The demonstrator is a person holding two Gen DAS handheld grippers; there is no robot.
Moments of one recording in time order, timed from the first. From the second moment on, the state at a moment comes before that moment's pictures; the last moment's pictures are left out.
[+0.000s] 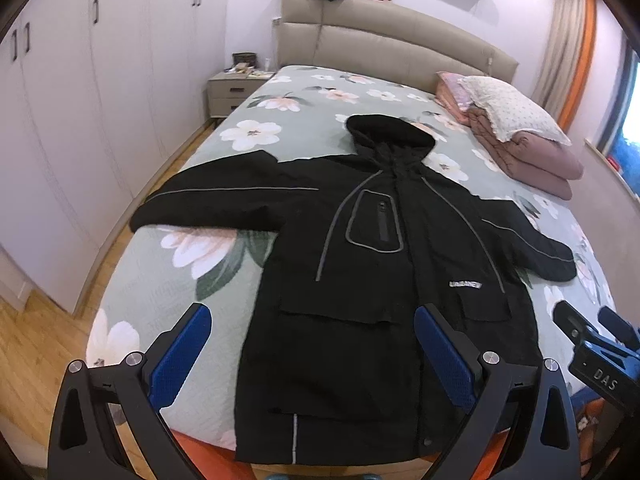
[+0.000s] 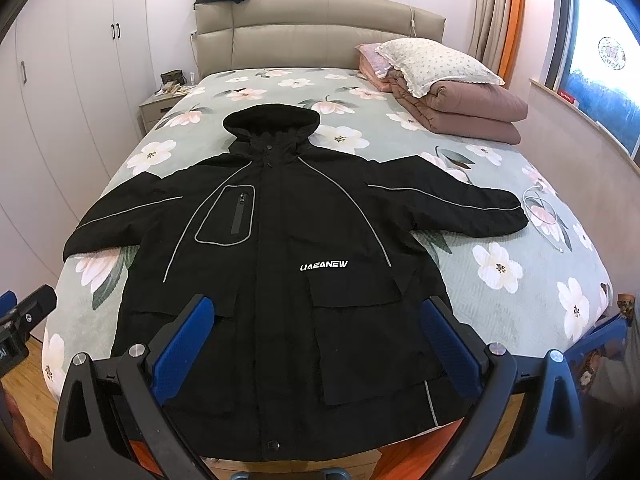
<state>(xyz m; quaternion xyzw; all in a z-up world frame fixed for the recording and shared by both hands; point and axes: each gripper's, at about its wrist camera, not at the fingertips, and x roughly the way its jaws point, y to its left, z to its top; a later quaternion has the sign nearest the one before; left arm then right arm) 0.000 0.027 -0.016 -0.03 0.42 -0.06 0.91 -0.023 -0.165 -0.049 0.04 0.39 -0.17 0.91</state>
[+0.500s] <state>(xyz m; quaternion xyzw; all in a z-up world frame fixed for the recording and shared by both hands) 0.006 0.029 -0.021 0.00 0.43 -0.04 0.90 -0.021 -0.166 -0.059 0.06 0.40 -0.16 0.90</state>
